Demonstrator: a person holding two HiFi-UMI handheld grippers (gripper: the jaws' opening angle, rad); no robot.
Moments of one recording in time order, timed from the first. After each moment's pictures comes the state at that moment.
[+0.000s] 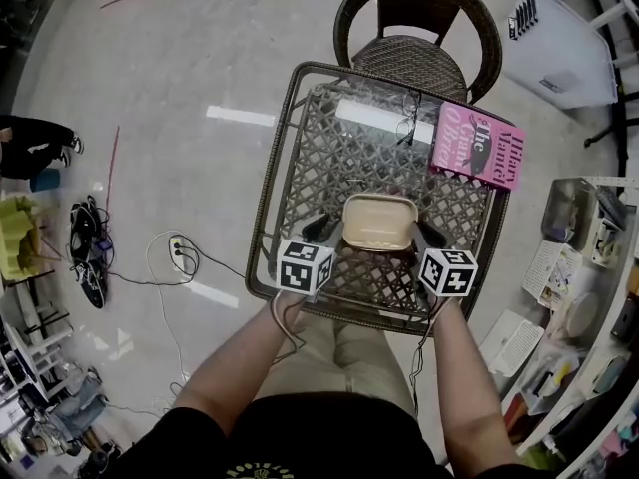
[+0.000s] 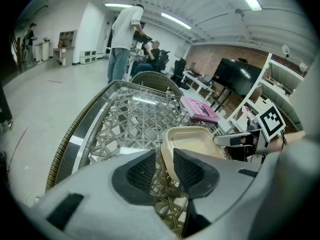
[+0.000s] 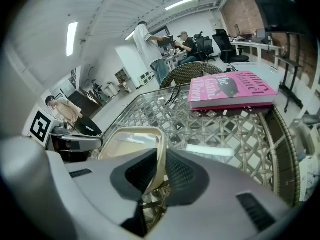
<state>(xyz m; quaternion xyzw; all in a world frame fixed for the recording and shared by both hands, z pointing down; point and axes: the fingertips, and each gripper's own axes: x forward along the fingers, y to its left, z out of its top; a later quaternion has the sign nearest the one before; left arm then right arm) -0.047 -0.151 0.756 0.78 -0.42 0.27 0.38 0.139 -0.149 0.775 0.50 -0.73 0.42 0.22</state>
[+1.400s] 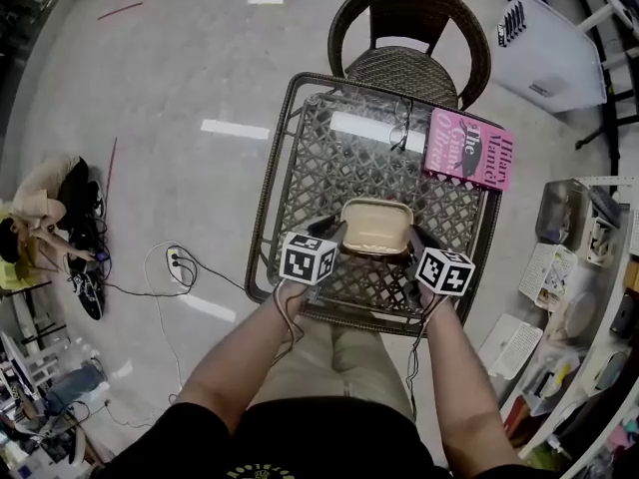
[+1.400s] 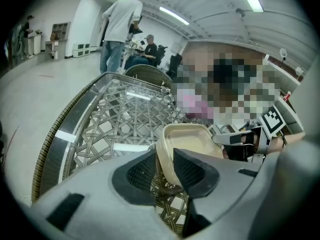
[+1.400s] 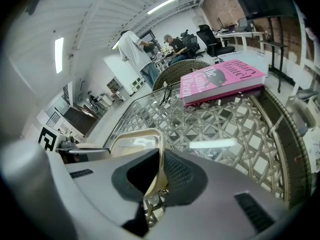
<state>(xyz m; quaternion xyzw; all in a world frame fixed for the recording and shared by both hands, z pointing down) -0.032 -0.154 0.770 0.79 -0.38 0.28 0.40 0.141 -0.142 0.778 0.52 -0.69 0.47 0.17</state>
